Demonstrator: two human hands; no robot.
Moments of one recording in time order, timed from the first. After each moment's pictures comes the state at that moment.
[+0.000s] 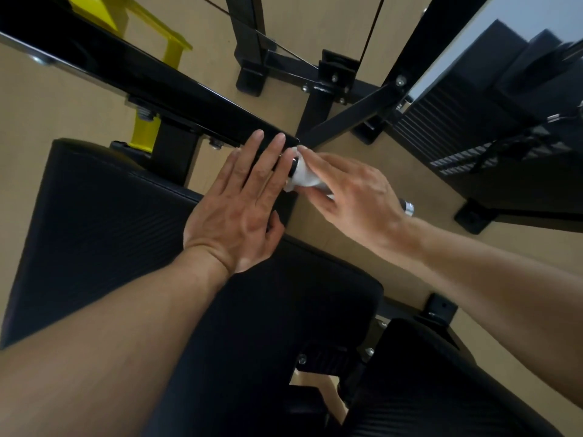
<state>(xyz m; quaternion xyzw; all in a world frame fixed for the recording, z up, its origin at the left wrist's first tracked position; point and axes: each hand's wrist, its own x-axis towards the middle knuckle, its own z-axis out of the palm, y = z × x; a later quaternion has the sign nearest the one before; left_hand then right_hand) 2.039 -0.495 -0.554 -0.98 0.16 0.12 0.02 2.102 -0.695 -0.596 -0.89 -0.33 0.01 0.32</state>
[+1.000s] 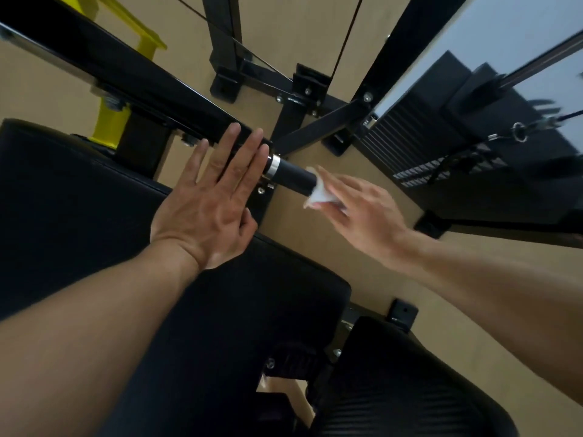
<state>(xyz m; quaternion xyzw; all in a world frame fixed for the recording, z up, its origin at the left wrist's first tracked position) 2.038 -0.494 -0.557 -0.98 0.15 0.11 0.06 2.091 -0.749 -0.596 -0.91 -0.32 0.07 0.27</state>
